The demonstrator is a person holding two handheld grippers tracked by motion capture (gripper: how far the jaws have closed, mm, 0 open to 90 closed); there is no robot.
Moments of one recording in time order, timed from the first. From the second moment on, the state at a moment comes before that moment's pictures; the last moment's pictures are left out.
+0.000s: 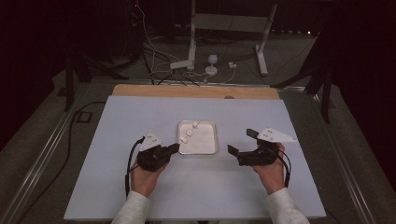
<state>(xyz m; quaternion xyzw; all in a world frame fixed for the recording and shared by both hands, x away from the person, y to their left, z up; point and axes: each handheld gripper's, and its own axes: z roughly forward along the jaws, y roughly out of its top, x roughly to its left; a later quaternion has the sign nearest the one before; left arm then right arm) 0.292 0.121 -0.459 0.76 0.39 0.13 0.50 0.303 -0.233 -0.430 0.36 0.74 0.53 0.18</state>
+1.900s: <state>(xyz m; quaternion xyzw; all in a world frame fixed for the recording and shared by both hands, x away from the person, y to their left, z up) 0.283 0.121 -0.458 0.75 0.35 0.14 0.54 0.351 -0.154 -0.434 0.39 0.75 0.53 0.00</state>
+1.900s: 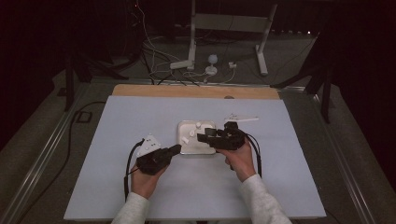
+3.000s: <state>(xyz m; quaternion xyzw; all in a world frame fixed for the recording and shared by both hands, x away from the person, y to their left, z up) 0.280 0.108 -0.469 0.77 0.31 0.14 0.54 0.362 -0.159 -0.437 0.43 0.68 0.59 -0.10</state>
